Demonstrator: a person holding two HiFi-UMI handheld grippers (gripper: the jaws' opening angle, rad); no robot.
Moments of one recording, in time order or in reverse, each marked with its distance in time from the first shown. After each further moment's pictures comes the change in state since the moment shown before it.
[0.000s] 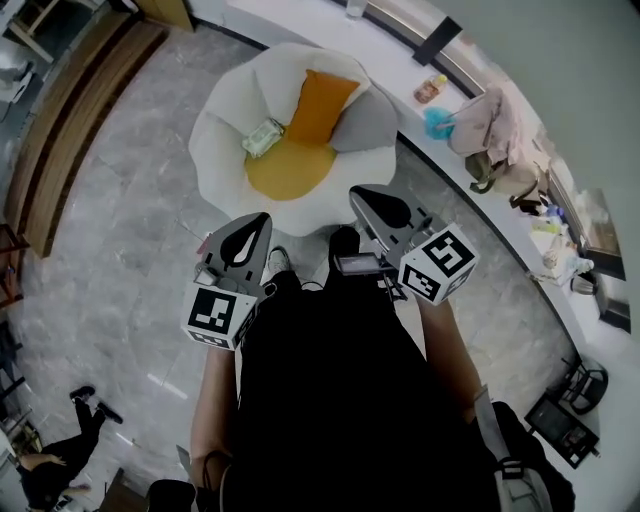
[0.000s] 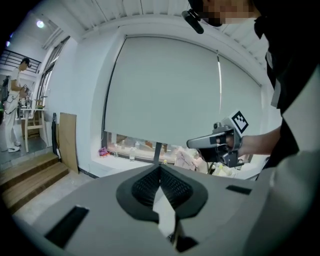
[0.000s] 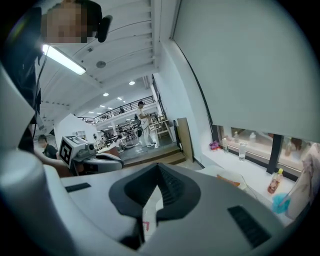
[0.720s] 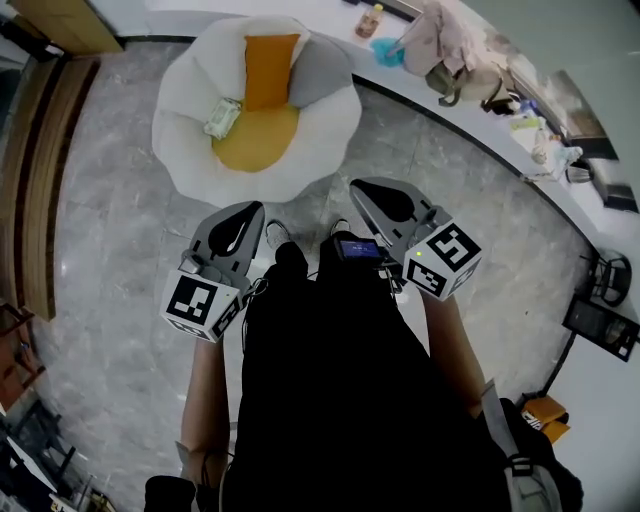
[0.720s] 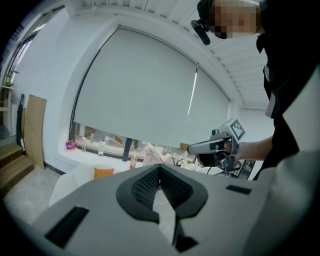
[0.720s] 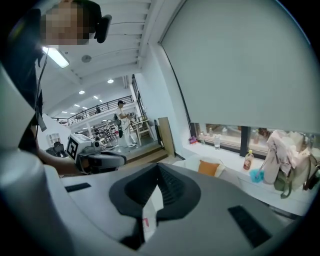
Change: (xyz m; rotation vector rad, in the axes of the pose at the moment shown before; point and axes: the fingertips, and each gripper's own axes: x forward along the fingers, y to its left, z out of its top) left arm -0.069 -0.043 -0.044 -0.021 0.012 -0.370; right arm -0.070 0.101 -0.067 0.093 -0.006 -0.279
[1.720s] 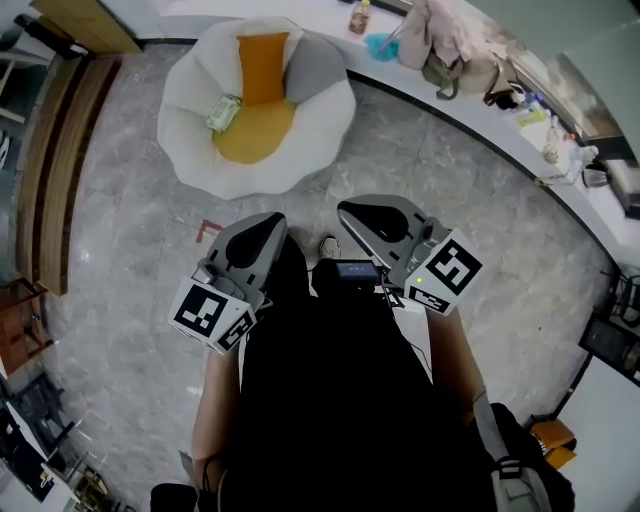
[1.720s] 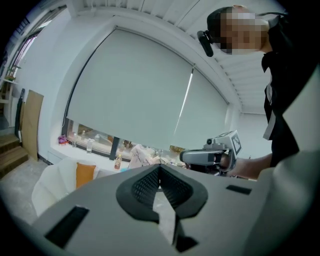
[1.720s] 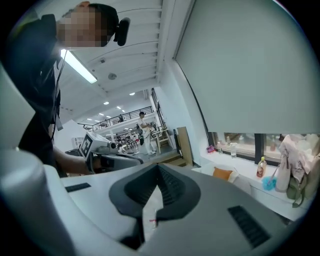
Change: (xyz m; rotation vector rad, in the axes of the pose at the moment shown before) left arm 0.045 -0.191 0.008 -0.059 -0.030 -0.002; right arm -0.158 0.010 -0.023 -0.085 -0.130 0.245
